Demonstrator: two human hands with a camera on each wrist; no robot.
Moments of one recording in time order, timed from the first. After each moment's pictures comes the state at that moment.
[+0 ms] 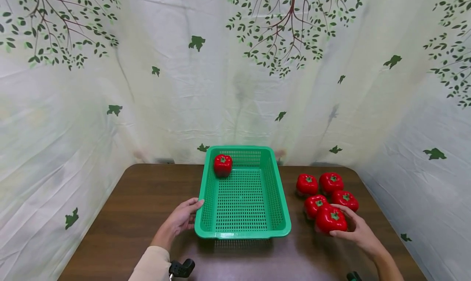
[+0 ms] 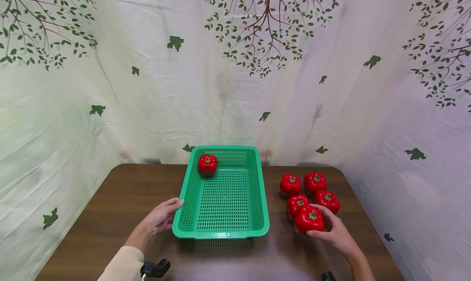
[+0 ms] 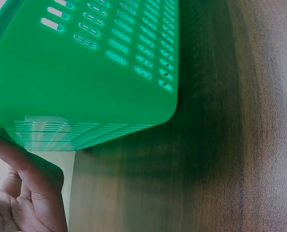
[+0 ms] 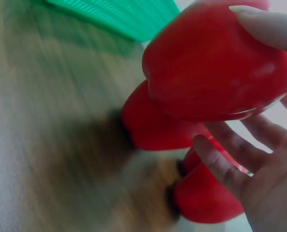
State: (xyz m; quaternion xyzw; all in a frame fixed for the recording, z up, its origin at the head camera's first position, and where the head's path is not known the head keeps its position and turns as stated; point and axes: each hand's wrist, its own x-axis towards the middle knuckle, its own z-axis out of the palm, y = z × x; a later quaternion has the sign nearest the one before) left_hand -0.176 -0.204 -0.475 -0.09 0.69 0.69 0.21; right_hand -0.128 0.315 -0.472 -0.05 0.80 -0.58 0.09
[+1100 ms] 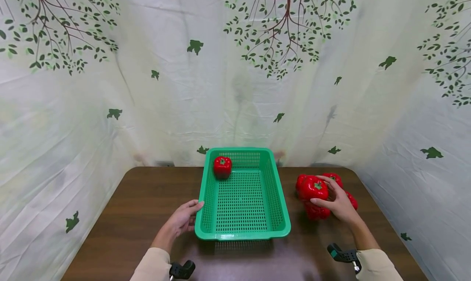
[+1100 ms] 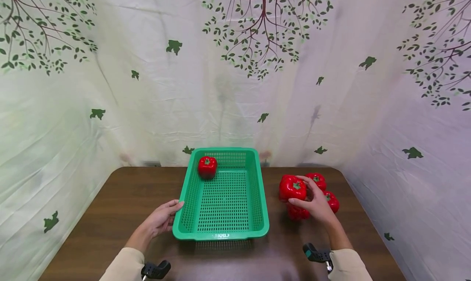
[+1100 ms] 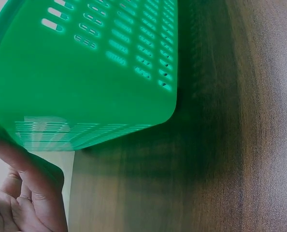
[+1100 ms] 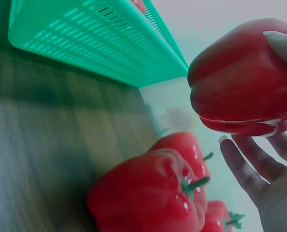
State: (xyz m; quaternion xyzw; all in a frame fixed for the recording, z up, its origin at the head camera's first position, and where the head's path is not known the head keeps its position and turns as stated) left_hand -0.176 -0.201 -0.476 -0.10 0.69 0.69 0.20; right_hand -0.183 0.274 -0.437 -0.11 0.83 -0.55 -0.01
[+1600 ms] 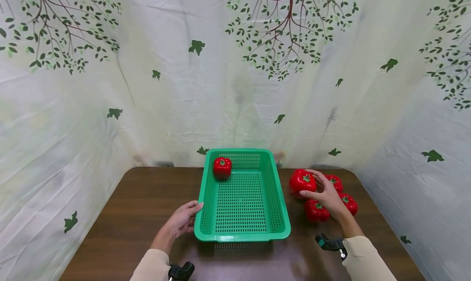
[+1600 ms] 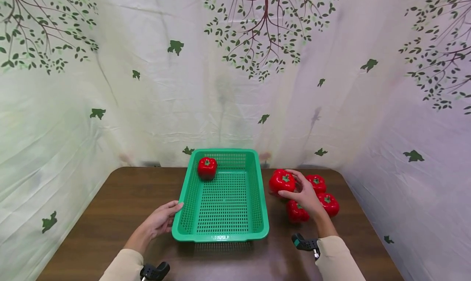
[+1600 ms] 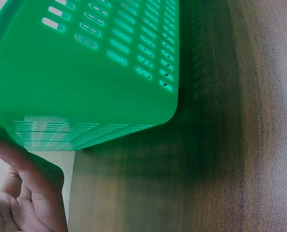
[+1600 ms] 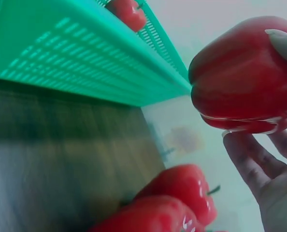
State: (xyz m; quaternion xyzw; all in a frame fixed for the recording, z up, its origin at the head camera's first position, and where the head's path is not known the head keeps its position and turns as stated) left_hand -0.176 -0.202 -0.478 -0.10 0.69 0.69 0.20; right_hand -0.211 0.249 -0.433 -0.08 0.82 -0.57 0.02
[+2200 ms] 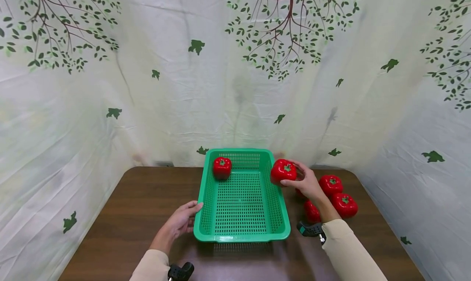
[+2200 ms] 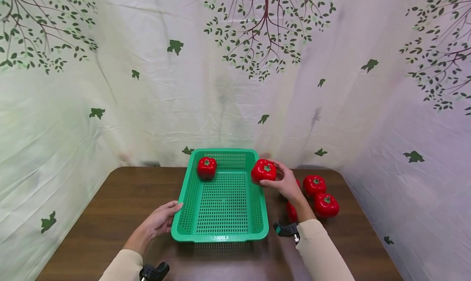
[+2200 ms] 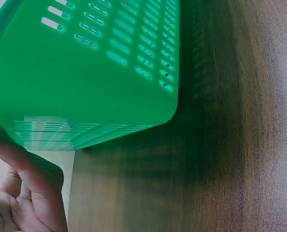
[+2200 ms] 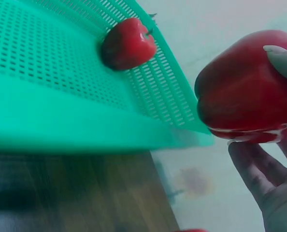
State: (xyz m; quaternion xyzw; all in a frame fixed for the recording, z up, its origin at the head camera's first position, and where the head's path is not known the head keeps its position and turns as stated) left_hand -0.176 -0.204 -0.478 -0.09 0.68 0.70 0.20; right_hand -0.246 0.202 -0.425 -0.10 0.79 -0.60 0.02
